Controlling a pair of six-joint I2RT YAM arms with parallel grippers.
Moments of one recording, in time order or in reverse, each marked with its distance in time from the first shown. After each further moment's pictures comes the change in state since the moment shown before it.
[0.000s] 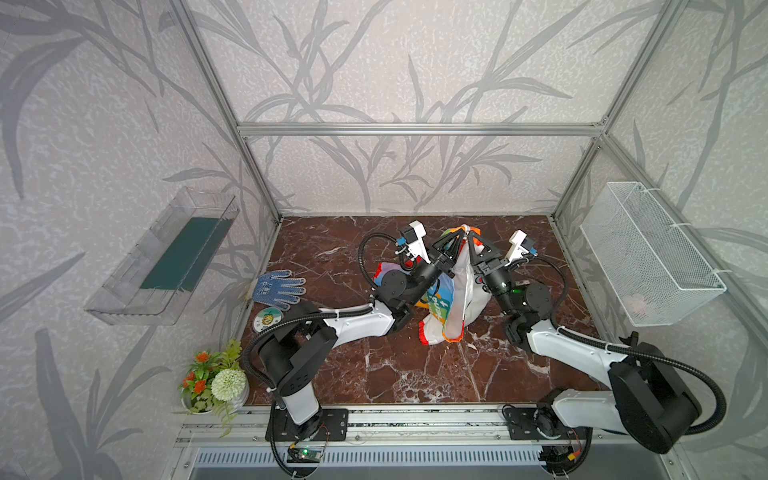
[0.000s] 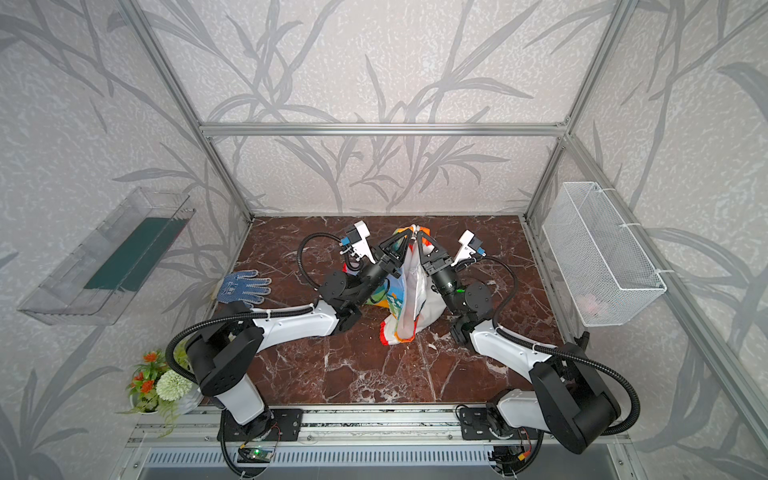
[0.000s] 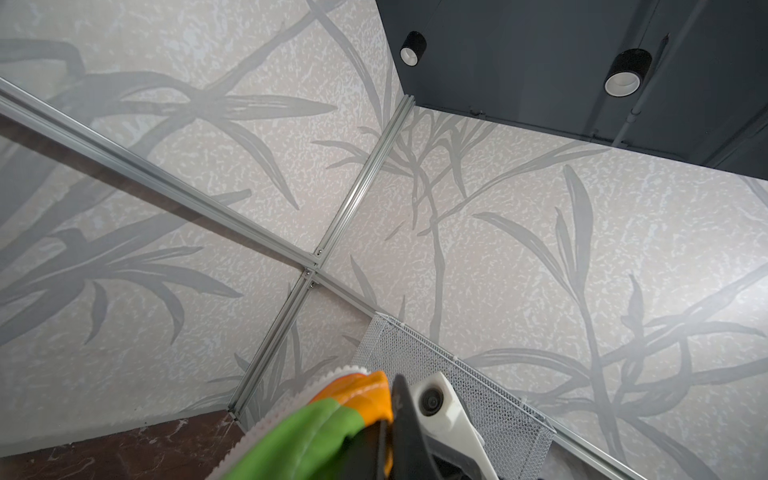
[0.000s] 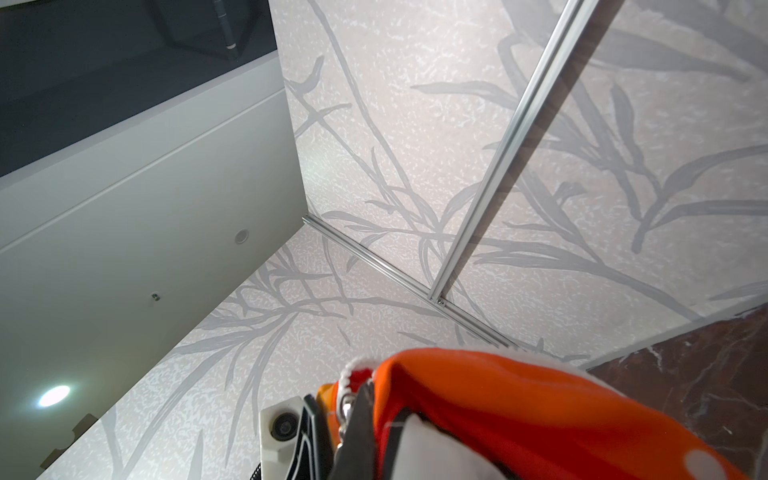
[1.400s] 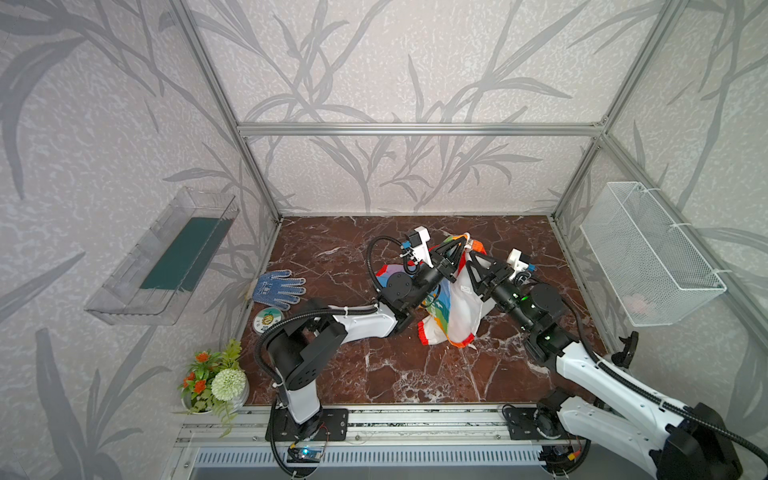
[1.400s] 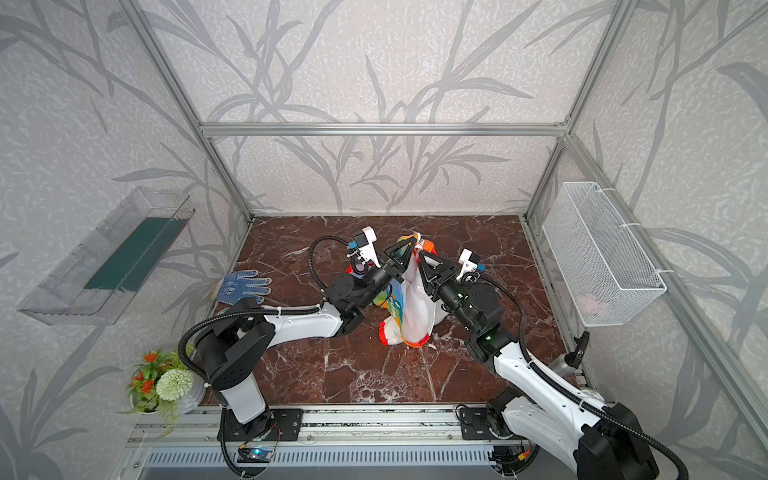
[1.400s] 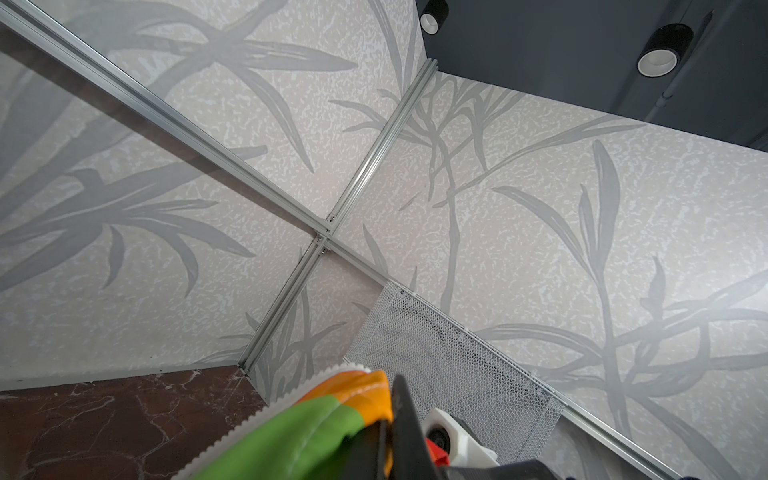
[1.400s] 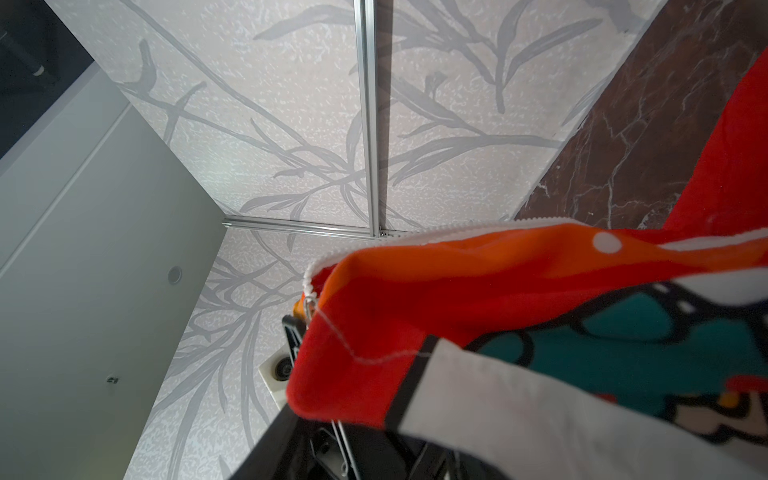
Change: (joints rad) left arm 0.000 0.042 -0.019 -0.003 -0.003 -0.041; right arm 0.000 -0.329 -0.022 -0.661 -0.084 0.317
